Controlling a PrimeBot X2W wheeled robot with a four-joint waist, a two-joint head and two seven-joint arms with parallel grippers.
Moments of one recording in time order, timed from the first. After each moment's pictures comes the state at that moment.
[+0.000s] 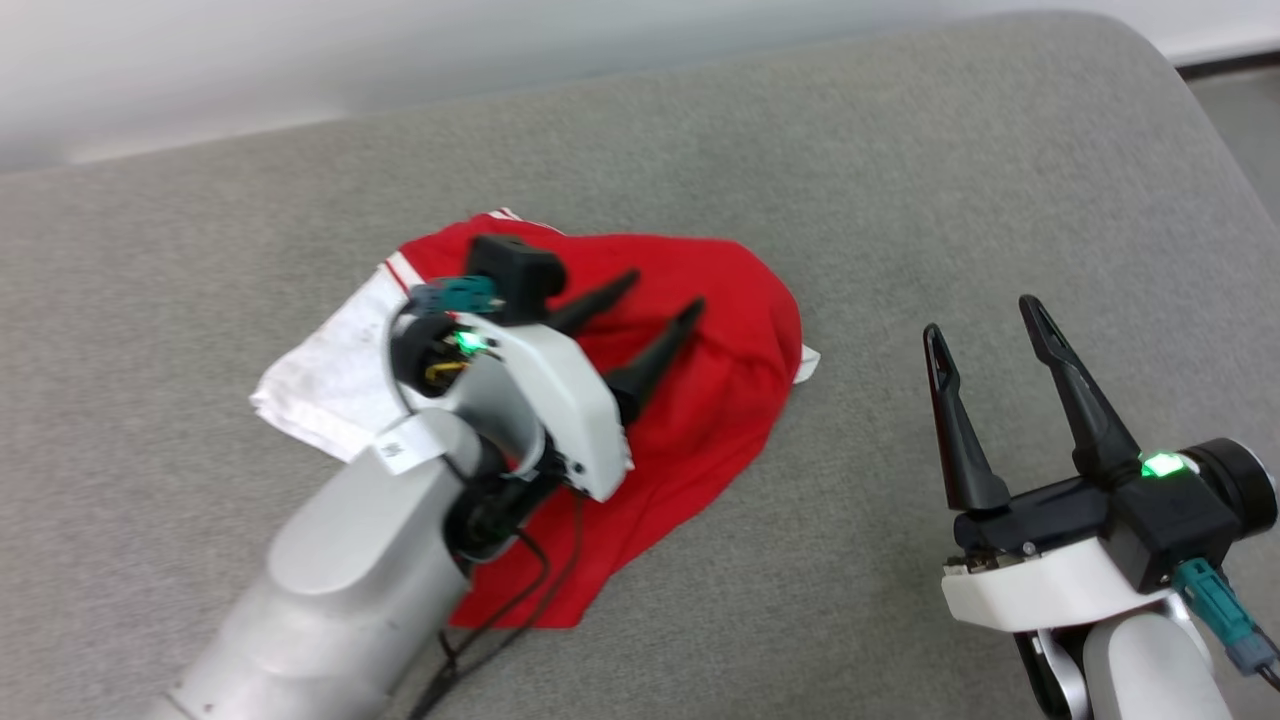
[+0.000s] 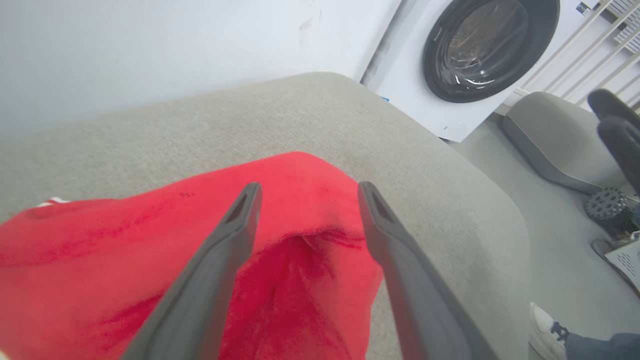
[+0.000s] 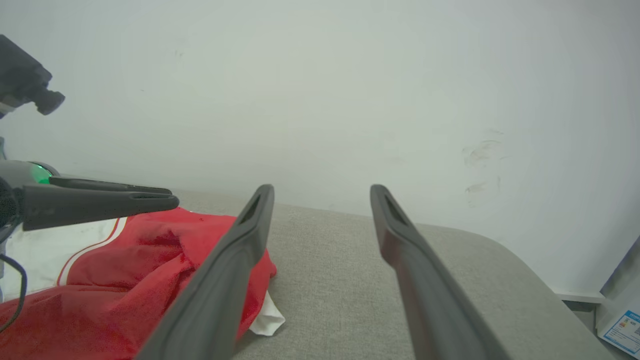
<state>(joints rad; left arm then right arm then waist) -0.72 0.28 -0.74 0.36 -0.84 -0.11 0.09 -0.15 -0.05 0.10 -0.08 -0.01 0.13 -0.26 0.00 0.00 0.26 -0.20</state>
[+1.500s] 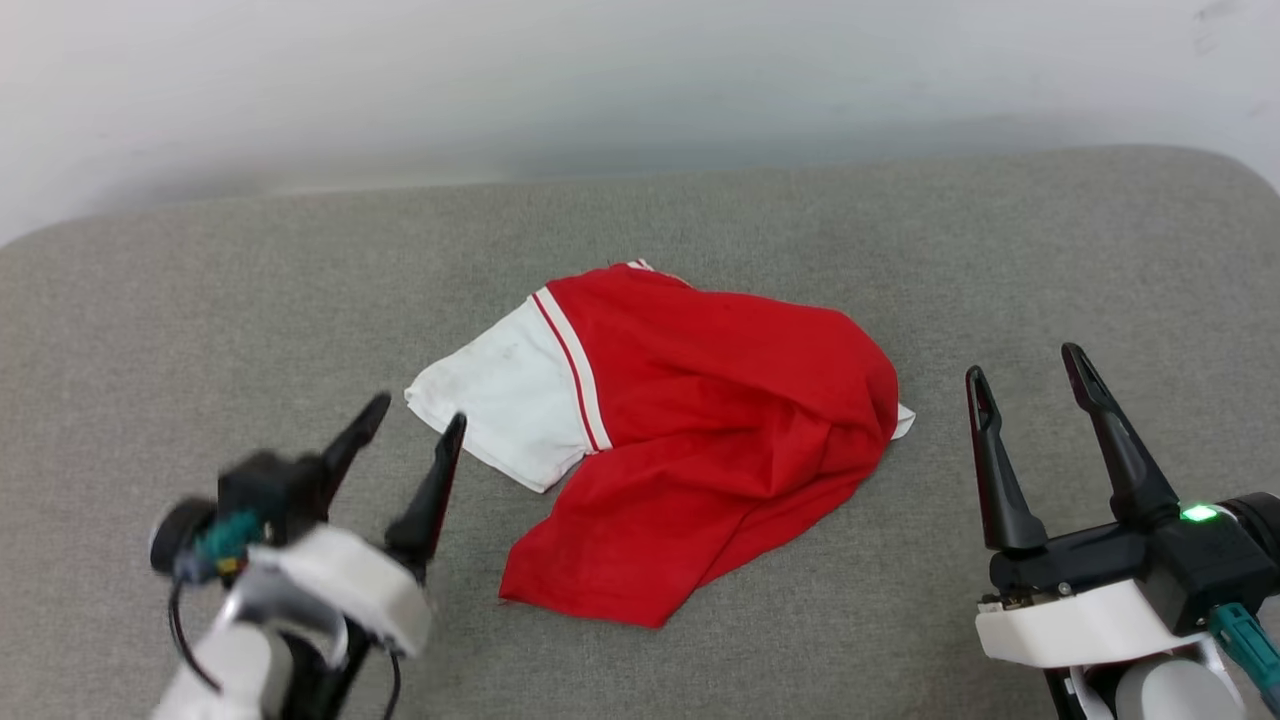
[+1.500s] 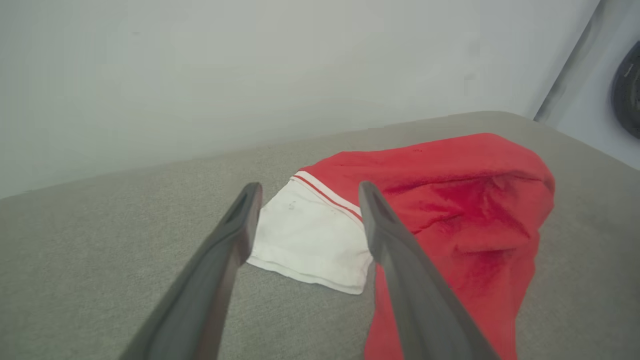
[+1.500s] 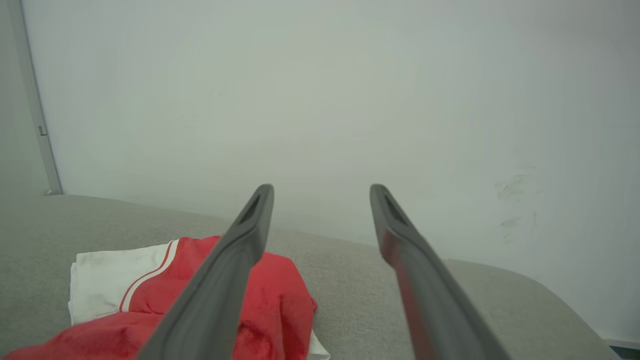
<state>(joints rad) -0.11 0.32 -0.22 0.03 -0.36 -0.11 -0.11 -0.06 -0.05 0.04 -0.12 -0.02 0.13 -0.26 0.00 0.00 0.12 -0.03</state>
